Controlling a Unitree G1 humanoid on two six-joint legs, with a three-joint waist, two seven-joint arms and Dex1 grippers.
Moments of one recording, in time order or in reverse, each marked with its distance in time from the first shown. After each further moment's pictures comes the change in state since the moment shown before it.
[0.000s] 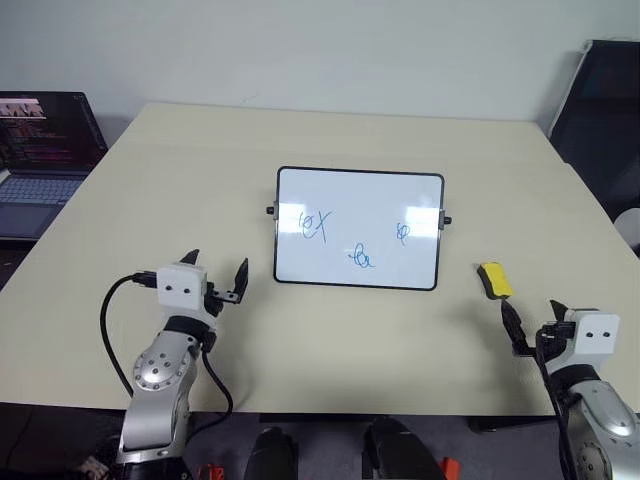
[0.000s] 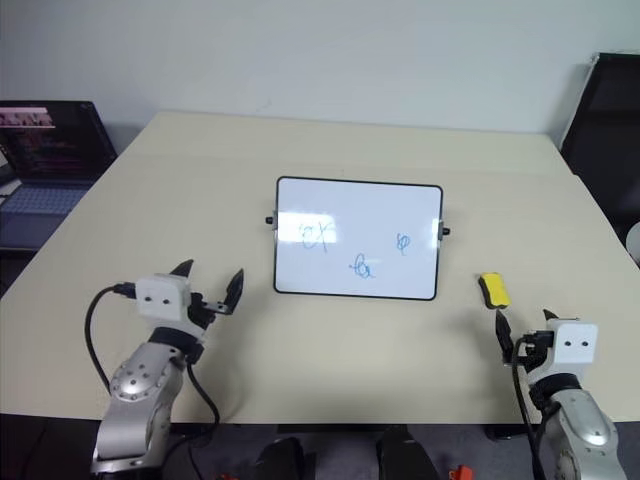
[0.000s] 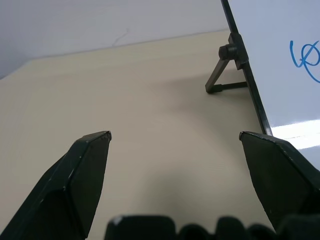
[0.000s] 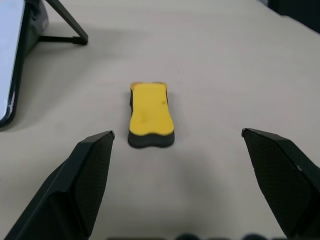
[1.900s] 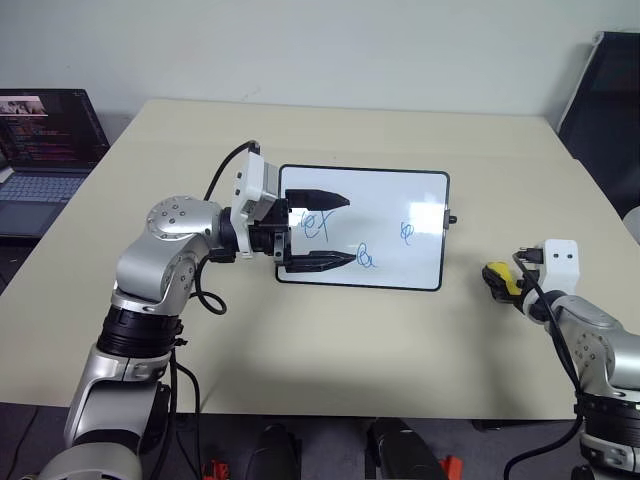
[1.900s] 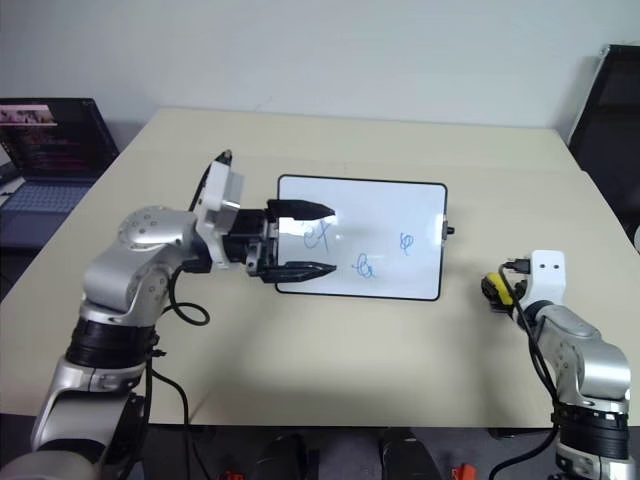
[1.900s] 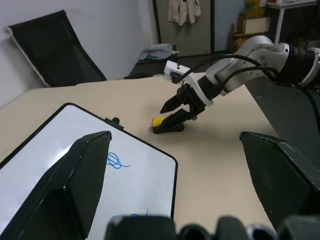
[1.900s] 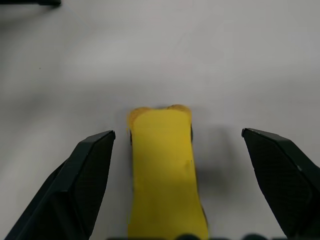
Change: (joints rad) left arm -0.716 0.313 -0.264 0.179 -0.415 0.245 -1.015; right arm -0.517 -0.180 0.040 0.216 0.055 0.619 -0.053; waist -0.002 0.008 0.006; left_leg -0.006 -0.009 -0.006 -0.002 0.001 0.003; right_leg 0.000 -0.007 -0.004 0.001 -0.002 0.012
